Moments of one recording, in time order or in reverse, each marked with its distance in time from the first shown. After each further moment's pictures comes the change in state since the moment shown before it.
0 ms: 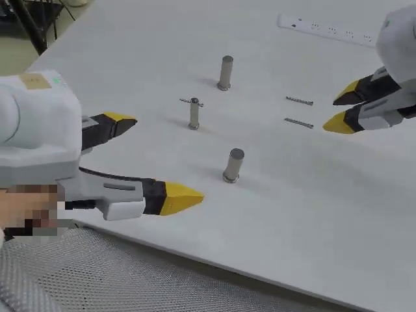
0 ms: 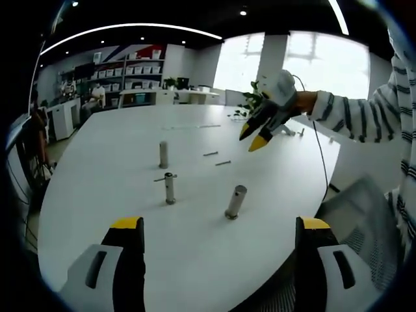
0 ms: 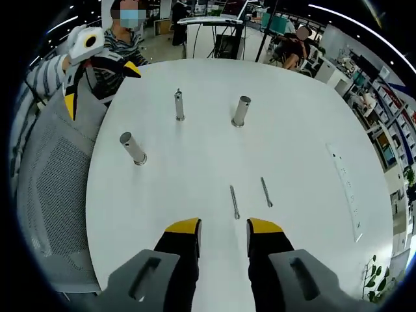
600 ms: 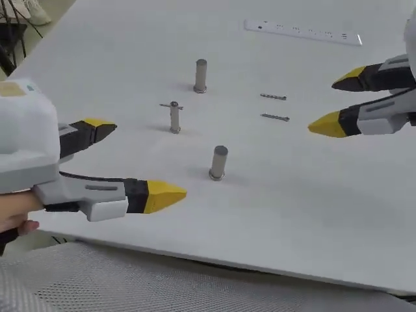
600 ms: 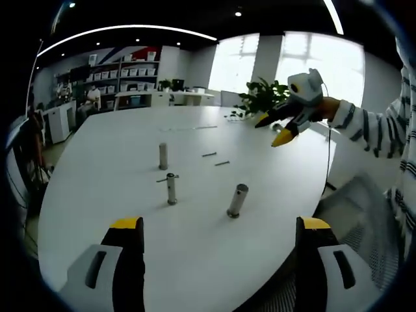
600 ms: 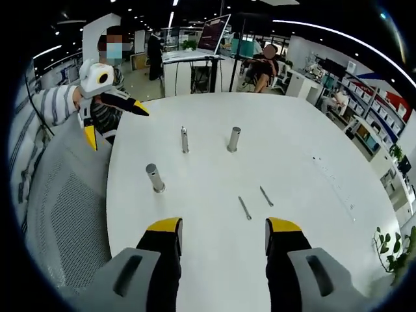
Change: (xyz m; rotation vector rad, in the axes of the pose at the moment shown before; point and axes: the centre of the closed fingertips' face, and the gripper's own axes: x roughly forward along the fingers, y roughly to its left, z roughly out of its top) left arm -0.005 0.008 0.000 0.016 -0.007 -0.028; right arm -0.052 0.036 0.015 0.146 -0.200 -0.106
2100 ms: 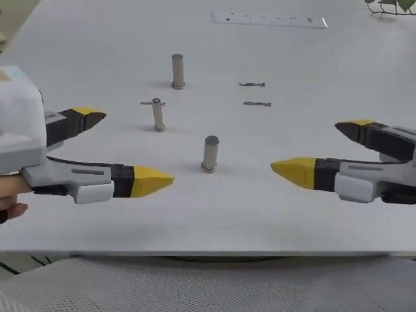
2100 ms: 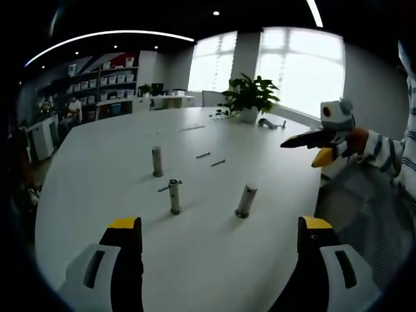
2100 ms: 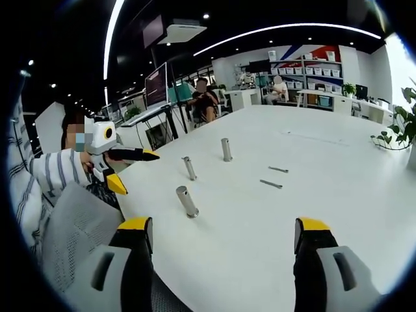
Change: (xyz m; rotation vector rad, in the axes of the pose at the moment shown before) left arm 0.017 0.018 0.000 0.109 0.002 -0.115; right arm -0.018 0.090 -0.019 0.562 -0.336 -0.195
